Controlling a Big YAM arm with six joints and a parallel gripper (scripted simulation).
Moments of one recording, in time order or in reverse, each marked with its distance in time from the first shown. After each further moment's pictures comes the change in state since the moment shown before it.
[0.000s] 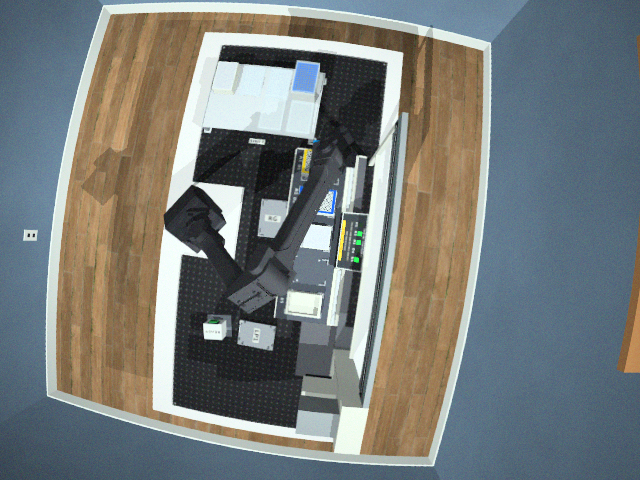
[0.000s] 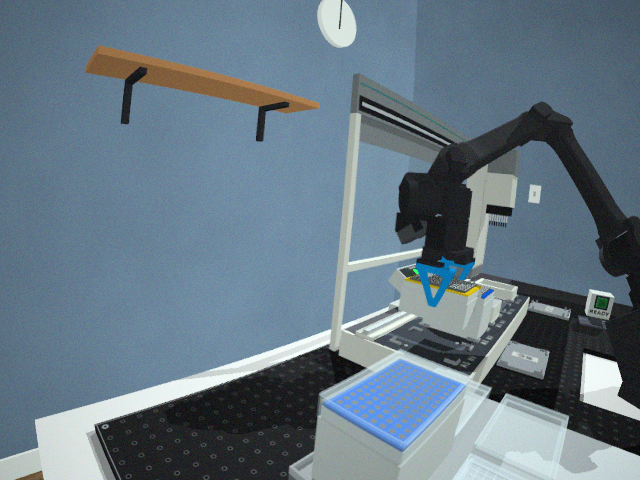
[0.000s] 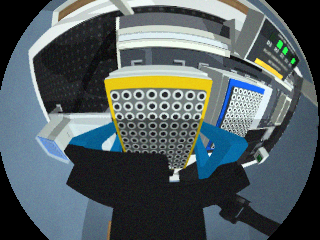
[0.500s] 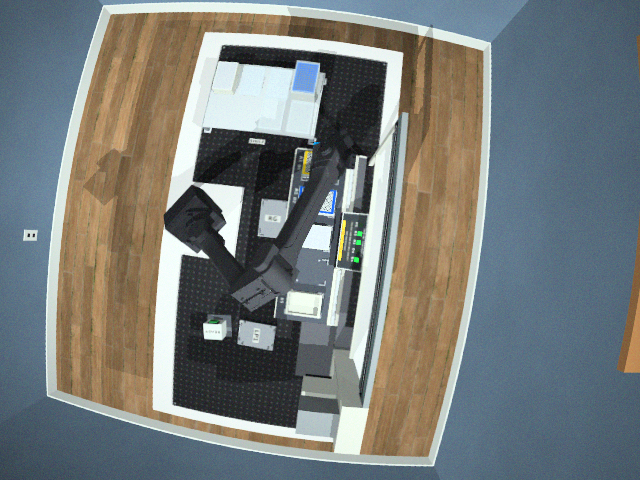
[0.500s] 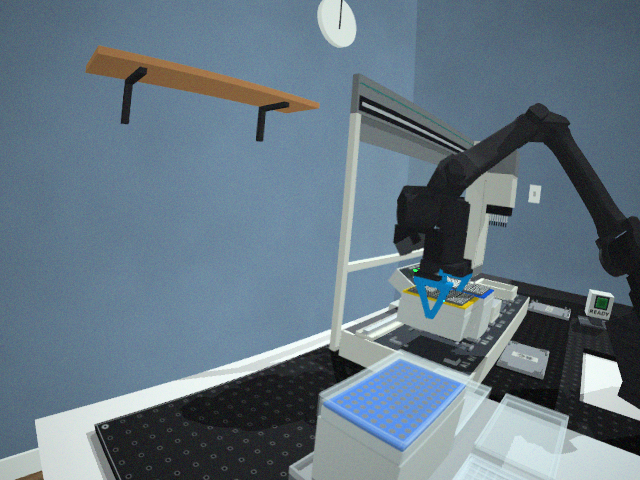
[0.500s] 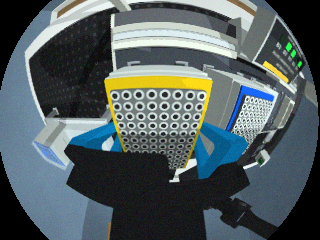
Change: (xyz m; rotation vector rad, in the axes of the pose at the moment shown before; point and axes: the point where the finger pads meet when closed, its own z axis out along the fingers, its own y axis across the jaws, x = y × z) arm -0.001 0.000 0.023 0.002 0.000 0.000
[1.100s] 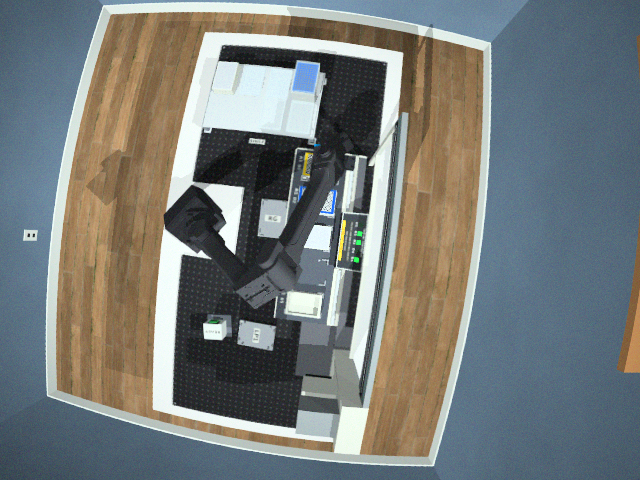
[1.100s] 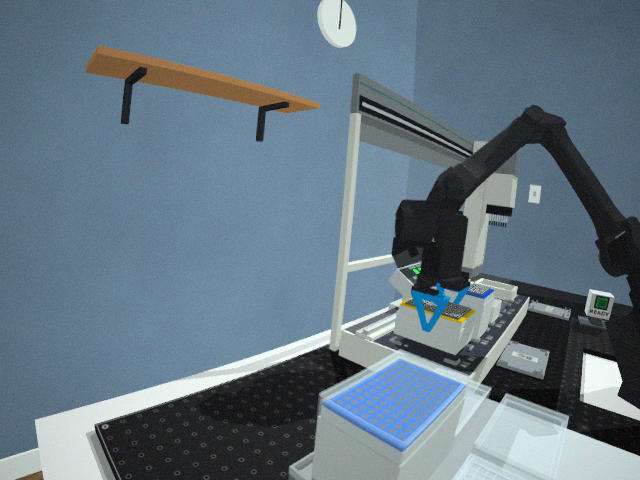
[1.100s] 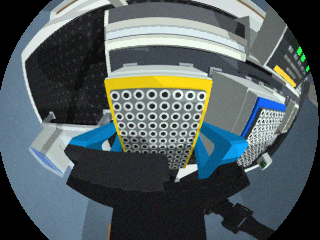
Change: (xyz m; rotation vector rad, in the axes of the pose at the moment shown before) arm -0.001 0.001 0.025 -0.003 -0.003 0.002
